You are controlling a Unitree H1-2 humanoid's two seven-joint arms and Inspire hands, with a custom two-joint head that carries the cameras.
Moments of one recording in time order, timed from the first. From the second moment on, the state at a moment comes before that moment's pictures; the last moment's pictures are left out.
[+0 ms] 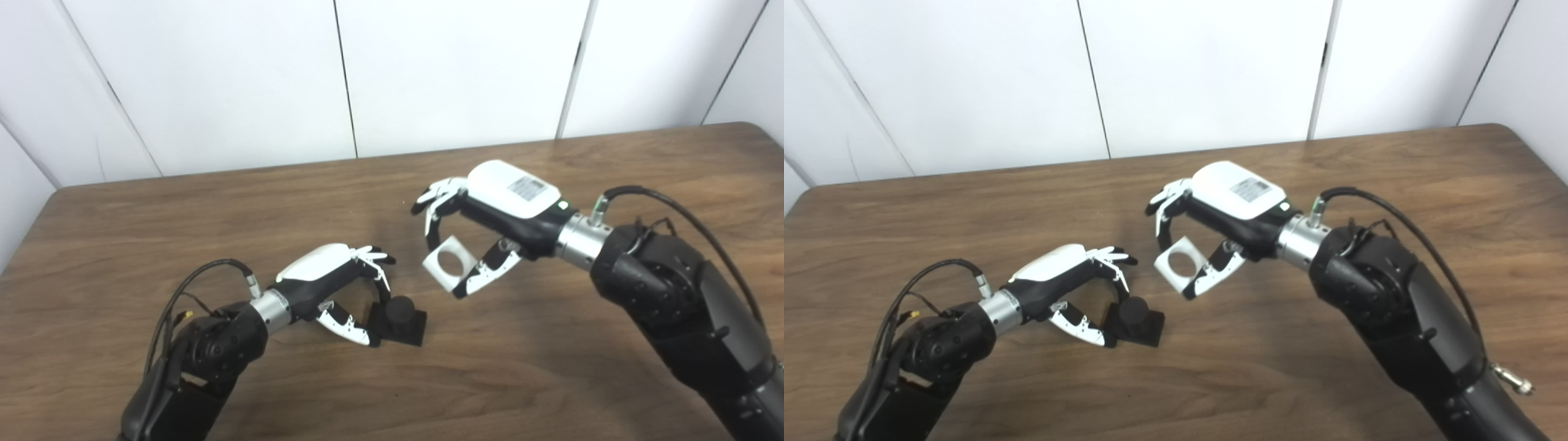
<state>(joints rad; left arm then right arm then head) -0.40 0.38 -0.41 0.00 0.51 -0.02 -0.51 -0.46 -0.46 0.34 -0.38 -0.59 0.01 0.57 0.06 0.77</state>
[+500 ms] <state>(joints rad) -0.40 0.37 -0.41 0.00 0.51 -0.02 -0.51 -0.47 -0.40 0.39 -0.39 -0.61 0.00 0.64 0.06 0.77</state>
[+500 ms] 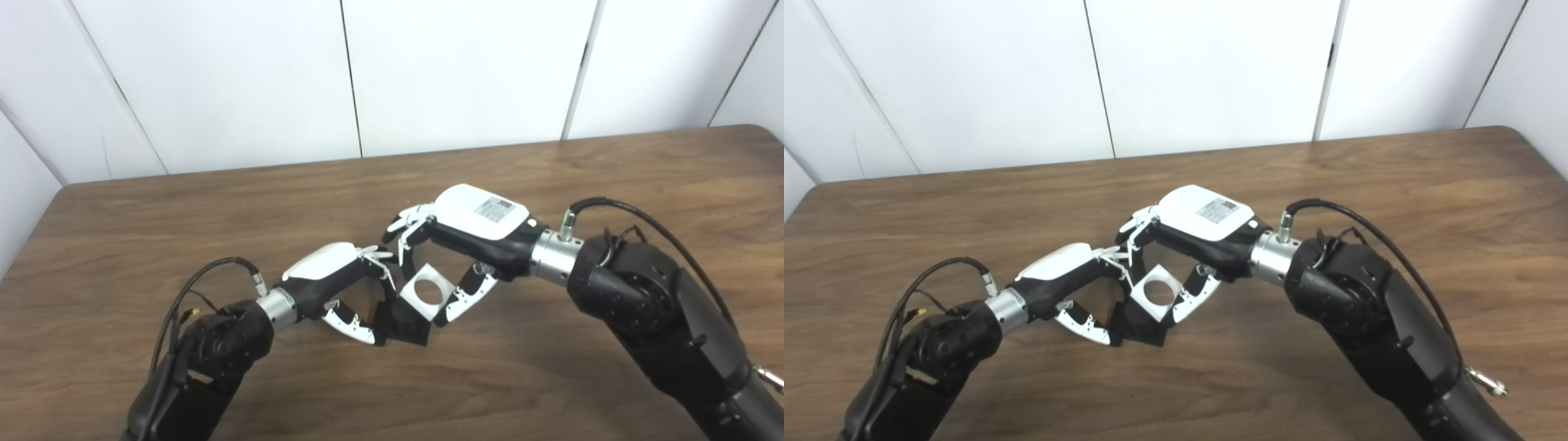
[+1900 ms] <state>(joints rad) -0.40 0.36 -0.42 -0.01 0.52 -0.01 -0.51 -0.48 -0.35 0.43 -0.23 -0.65 -0.10 0.58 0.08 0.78</state>
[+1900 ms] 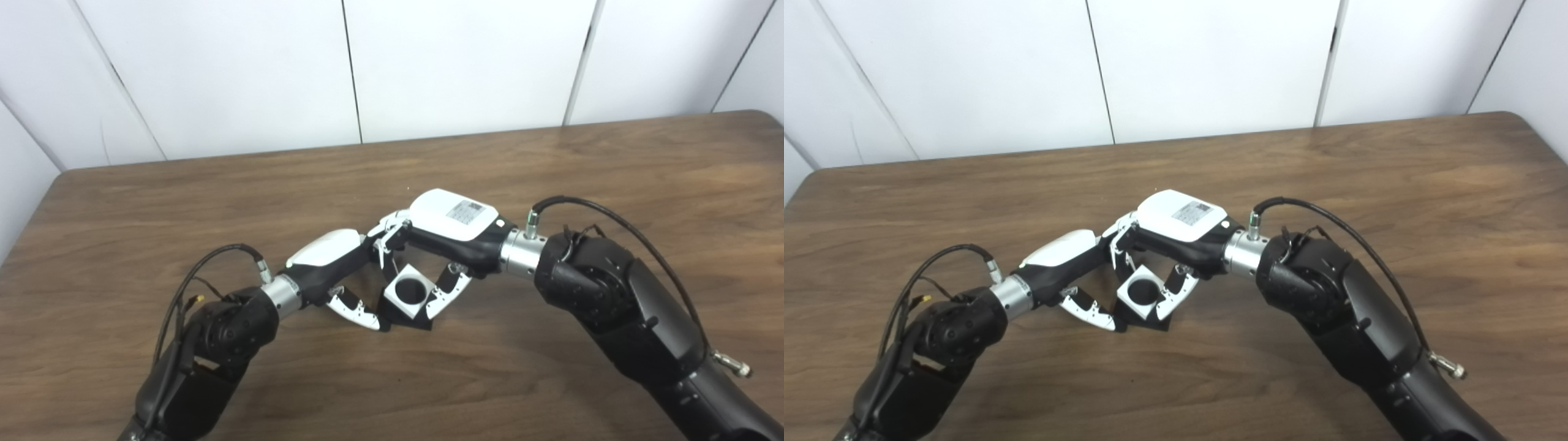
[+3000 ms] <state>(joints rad) -0.40 0.36 -0.42 -0.01 0.52 0.00 -0.51 -0.47 -0.37 0.44 -0.22 -0.66 -0.13 0.58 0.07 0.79</state>
